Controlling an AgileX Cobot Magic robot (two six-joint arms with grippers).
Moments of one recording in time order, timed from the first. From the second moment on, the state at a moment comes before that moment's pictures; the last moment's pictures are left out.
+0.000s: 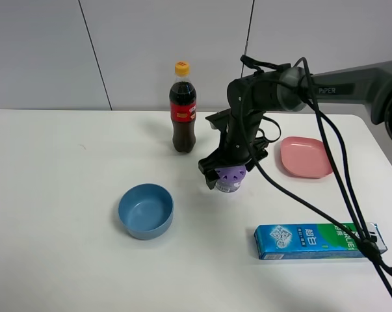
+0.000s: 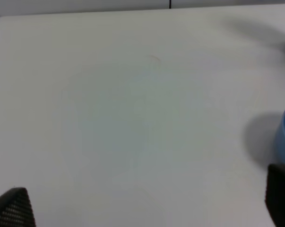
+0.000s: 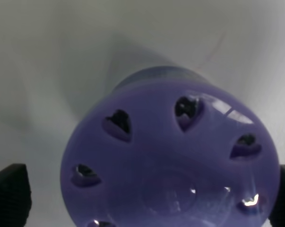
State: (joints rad) left arm 0.06 0.00 -0.51 -0.05 1.06 0.04; right arm 0.52 2.13 -1.47 0.01 0.88 -0.02
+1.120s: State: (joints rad) left arm 0.06 0.00 -0.51 -0.05 1.06 0.04; right arm 0.52 2.16 -1.47 0.00 0.85 -0.01
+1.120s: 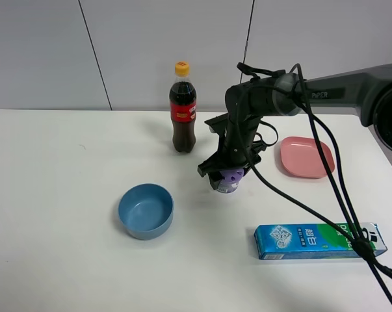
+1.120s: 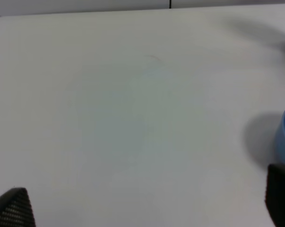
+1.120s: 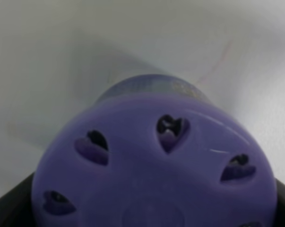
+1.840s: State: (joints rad) left arm 0.06 0.00 -0.51 -0.05 1.06 0.04; right arm 0.48 1.90 -1.47 -0.04 1.18 -0.03
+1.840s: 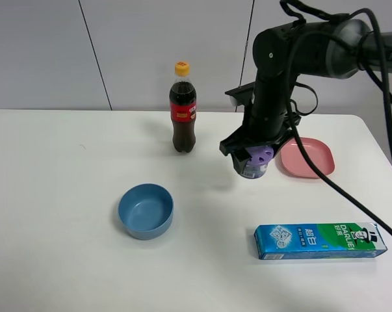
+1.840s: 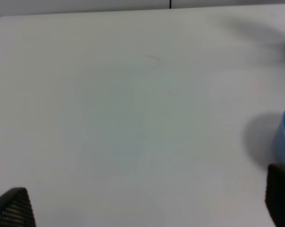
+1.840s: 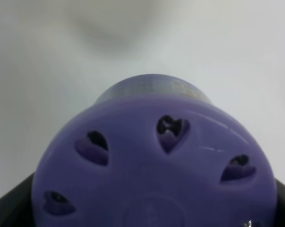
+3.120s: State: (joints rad) left arm 0.06 0.00 -0.51 -0.05 1.06 0.04; right arm -0.02 1.79 -1.22 -0.06 0.92 -0.16
